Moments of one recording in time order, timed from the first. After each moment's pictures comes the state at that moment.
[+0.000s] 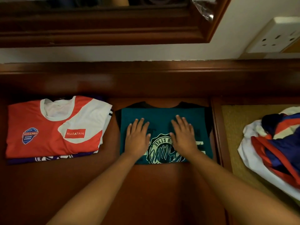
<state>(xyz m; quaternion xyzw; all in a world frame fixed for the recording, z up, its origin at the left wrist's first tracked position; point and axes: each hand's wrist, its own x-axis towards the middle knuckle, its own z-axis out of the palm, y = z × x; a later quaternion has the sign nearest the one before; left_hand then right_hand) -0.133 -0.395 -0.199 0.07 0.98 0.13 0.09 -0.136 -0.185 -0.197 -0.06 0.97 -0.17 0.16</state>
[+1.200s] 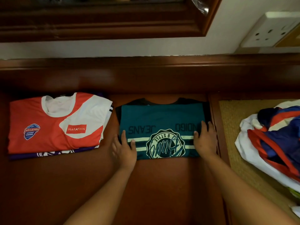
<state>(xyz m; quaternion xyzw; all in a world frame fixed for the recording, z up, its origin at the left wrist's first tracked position) -0.067 -0.414 -0.208 -0.24 0.94 0.23 0.08 -0.106 -0.126 -0.205 0.20 0.95 -0.19 0.11</state>
